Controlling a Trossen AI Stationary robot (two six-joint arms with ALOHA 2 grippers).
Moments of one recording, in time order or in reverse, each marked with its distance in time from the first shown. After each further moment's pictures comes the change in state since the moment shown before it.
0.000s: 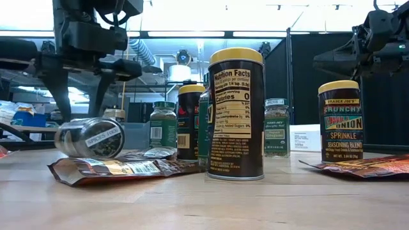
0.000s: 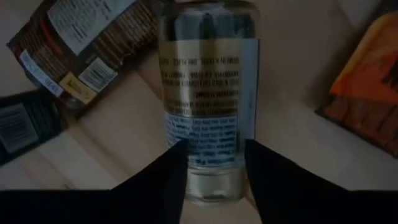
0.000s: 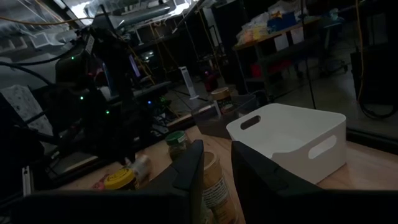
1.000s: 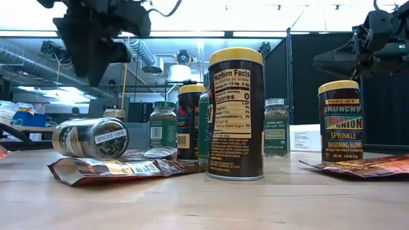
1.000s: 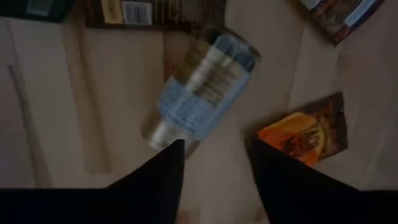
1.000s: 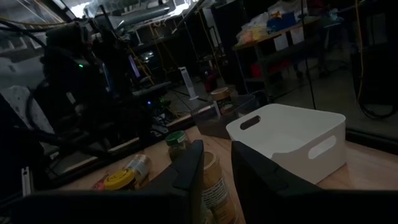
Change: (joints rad) left arm 0.109 0.040 0.270 -0.283 0.187 -0.615; right arm 0.000 0.000 0.000 0.000 0.000 0.000
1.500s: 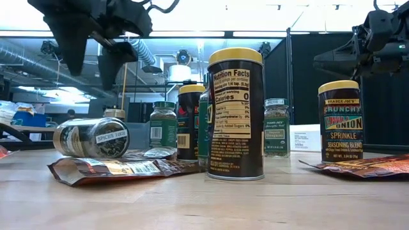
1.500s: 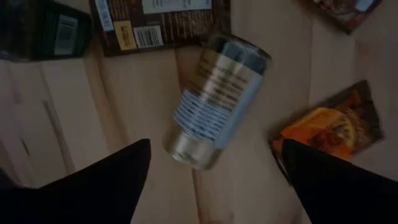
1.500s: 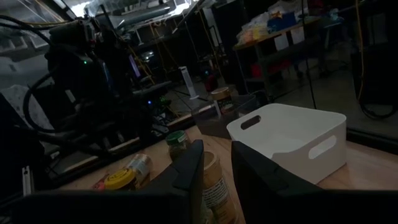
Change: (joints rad) left arm 0.014 -0.014 -0.019 0.038 -0.055 0.168; right arm 0.000 0.000 0.000 0.000 0.000 0.000
